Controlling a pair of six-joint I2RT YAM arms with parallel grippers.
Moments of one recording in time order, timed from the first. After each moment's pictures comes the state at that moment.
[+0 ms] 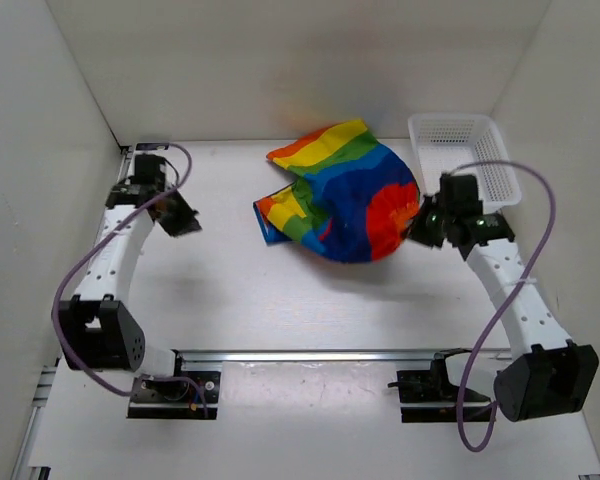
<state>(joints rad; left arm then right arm) 0.01 1.41 1.38 -0.91 0.12 -0.65 0.19 1.19 1.20 -0.76 -0.13 0.55</state>
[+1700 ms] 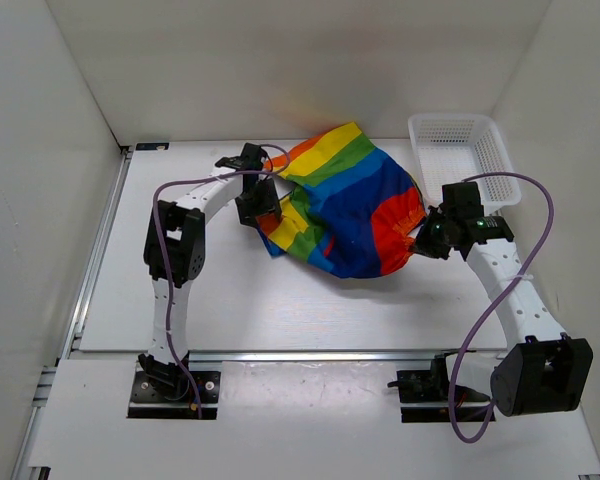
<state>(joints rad) -0.36 2.18 1.79 -0.81 0.08 -0.56 0.13 1.19 1.04 -0.82 -0.09 0.55</state>
